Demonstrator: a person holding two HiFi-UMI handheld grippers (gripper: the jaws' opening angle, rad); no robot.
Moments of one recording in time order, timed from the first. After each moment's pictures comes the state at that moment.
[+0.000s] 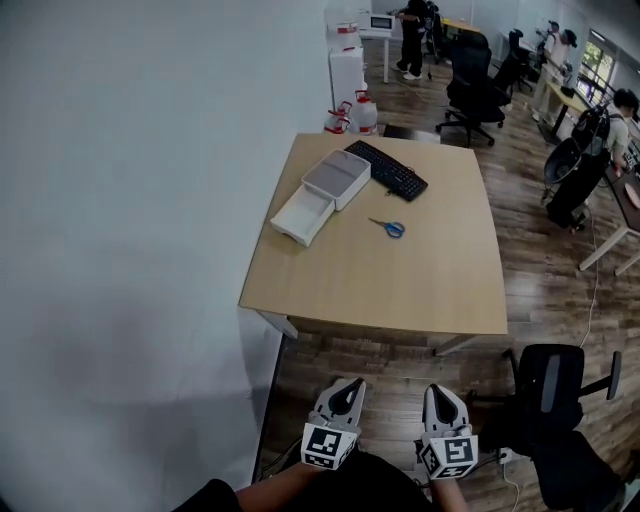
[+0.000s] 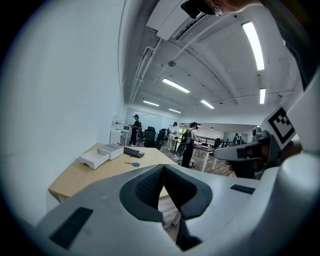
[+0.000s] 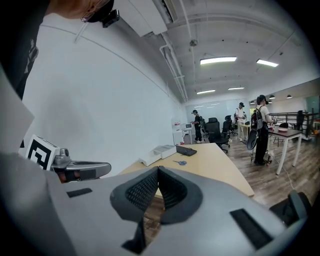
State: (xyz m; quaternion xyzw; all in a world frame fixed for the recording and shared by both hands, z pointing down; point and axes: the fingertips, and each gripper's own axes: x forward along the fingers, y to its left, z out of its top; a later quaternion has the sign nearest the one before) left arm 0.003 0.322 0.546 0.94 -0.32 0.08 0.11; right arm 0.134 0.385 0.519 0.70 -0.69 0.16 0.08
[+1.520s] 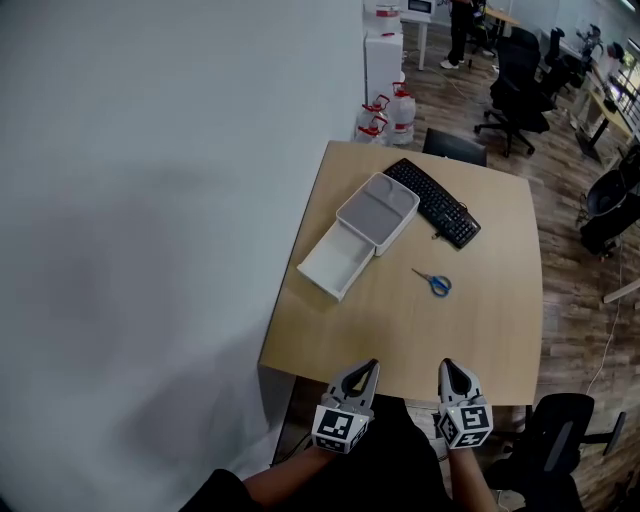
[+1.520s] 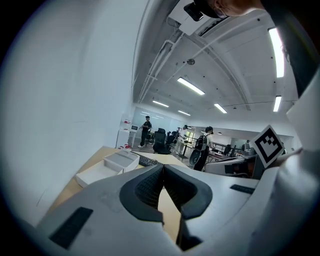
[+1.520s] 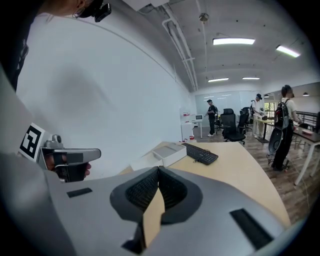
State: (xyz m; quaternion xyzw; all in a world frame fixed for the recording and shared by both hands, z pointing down) left arm 0.012 0.022 0.535 0.93 -0.34 0.06 0.15; right arm 0.163 0.061 0.547 0.65 -0.72 0.19 0.12
